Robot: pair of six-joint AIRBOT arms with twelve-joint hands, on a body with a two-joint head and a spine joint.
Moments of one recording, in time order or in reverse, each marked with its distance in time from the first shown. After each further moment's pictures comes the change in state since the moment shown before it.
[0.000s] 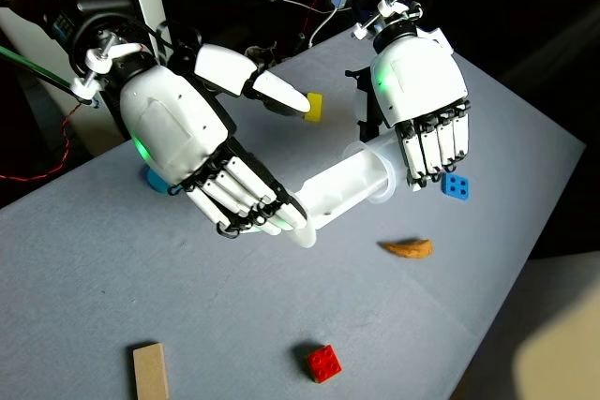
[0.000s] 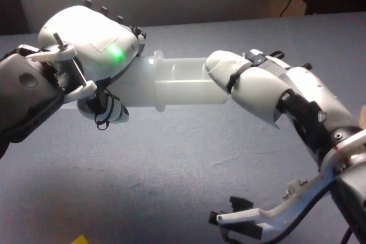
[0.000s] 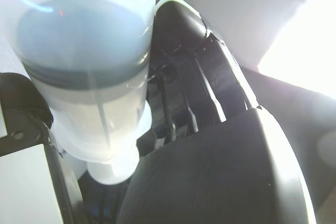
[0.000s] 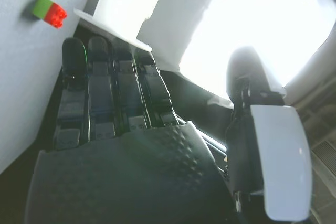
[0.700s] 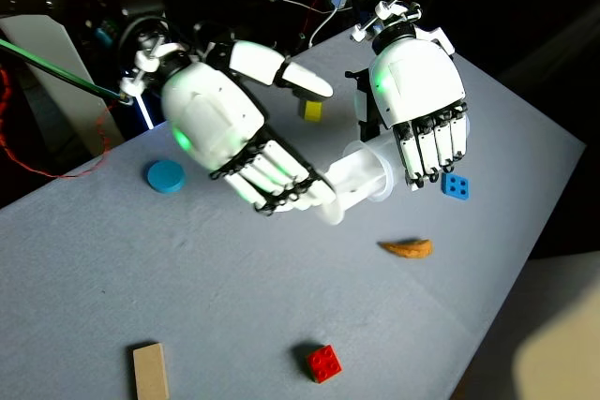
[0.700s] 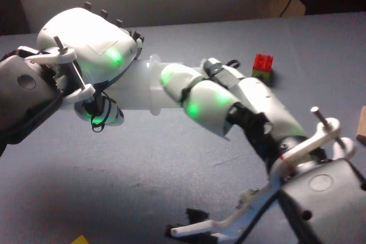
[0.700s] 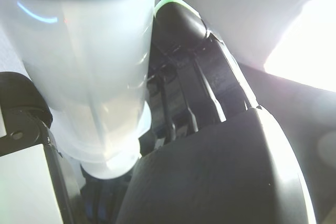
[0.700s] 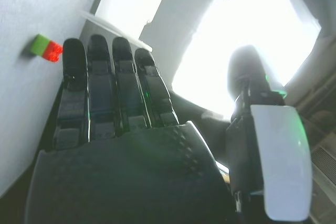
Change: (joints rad) left arm 0.000 0.003 0.000 -0.004 0.010 0.029; right arm 0.007 -0.157 0.077 -0.022 -0.006 0.006
